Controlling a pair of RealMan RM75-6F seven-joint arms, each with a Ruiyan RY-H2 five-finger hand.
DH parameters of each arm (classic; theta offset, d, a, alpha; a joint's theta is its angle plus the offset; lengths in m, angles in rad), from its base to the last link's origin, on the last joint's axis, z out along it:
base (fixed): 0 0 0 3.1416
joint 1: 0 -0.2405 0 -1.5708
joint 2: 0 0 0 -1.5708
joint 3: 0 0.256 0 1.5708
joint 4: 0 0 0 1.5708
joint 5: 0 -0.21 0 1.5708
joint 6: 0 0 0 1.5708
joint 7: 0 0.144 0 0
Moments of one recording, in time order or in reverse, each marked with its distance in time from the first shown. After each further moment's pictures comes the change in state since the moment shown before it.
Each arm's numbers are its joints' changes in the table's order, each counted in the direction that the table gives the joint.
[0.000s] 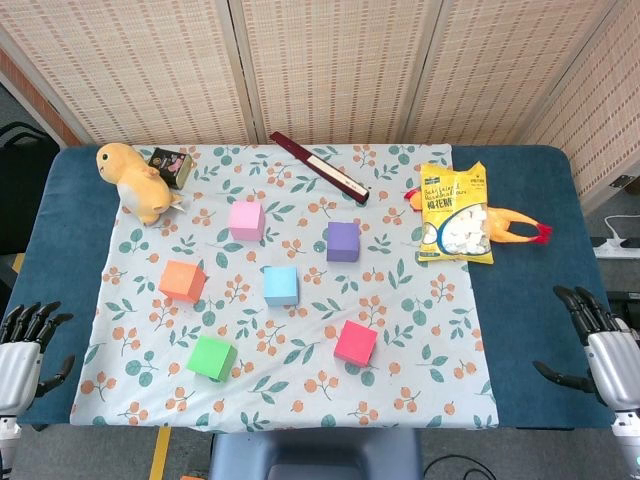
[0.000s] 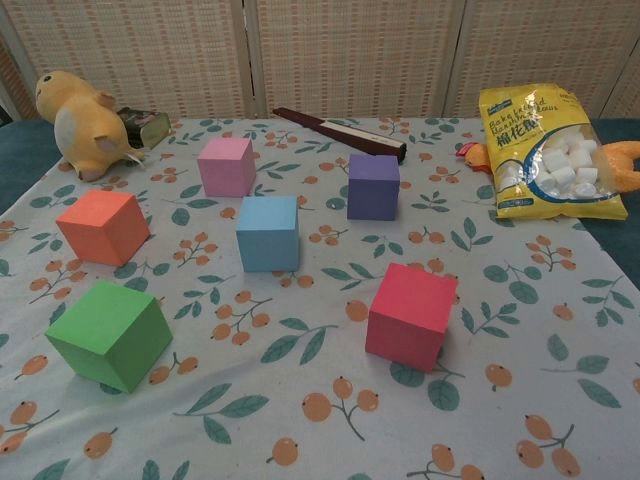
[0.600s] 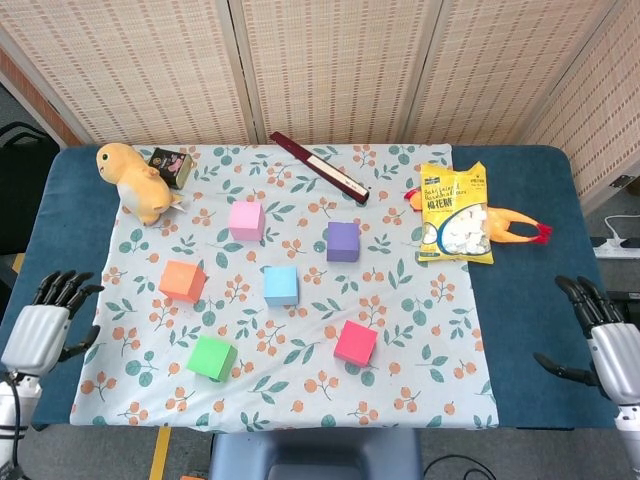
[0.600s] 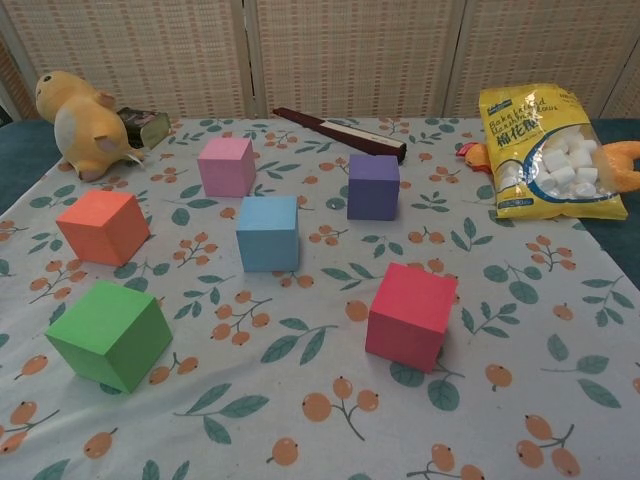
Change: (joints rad) left arm 0.164 -0.024 -0.072 -0.045 -0.022 -0.188 -0.102; right arm -0.008 -0.040 0.032 0.035 0.023 0.013 0.002
